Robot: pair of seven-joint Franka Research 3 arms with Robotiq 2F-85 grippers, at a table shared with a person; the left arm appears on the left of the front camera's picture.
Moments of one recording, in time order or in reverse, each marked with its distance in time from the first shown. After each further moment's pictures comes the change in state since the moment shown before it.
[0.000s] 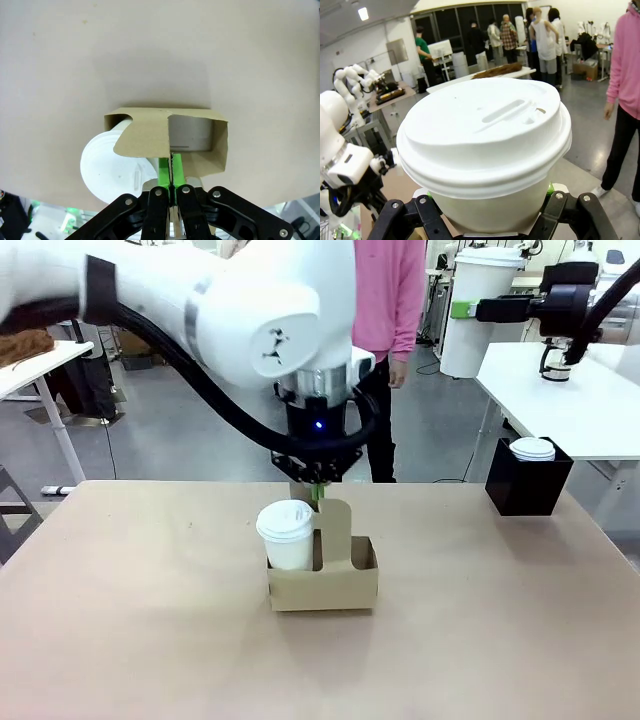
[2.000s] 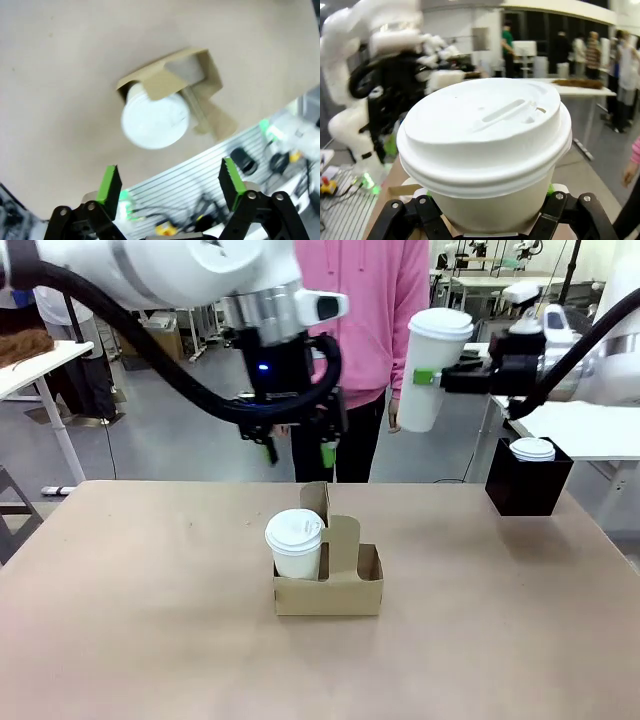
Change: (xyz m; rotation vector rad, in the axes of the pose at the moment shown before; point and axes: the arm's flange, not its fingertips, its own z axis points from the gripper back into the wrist) left arm 0.024 0.072 0.069 -0.193 0.187 -0.501; right arm -0.095 0.013 -0.062 0.463 -0.020 0.166
